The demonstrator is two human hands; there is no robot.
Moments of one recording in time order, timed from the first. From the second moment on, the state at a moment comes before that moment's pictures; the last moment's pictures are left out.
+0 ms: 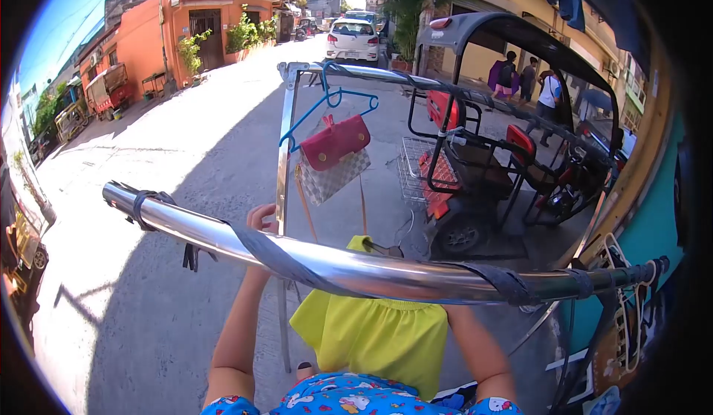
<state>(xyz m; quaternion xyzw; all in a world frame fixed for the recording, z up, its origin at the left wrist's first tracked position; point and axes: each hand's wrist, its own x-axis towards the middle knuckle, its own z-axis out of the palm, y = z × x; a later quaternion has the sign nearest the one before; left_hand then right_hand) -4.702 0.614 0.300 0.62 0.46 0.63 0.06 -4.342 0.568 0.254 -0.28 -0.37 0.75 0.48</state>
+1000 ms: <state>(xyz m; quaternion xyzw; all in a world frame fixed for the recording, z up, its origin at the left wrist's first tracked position) -4.634 0.851 0.393 0.39 0.23 0.69 0.56 -4.380 0.664 0.378 -0.38 -0.34 0.58 0.64</state>
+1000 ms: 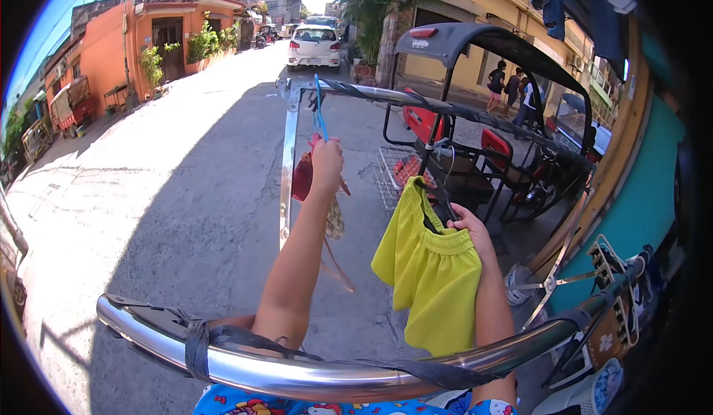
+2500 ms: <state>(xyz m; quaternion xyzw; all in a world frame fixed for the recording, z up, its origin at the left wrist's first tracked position) -4.670 0.812 0.378 0.42 0.33 0.74 0.40 -4.537 0.847 0.418 -0.45 -0.49 0.47 0.57</state>
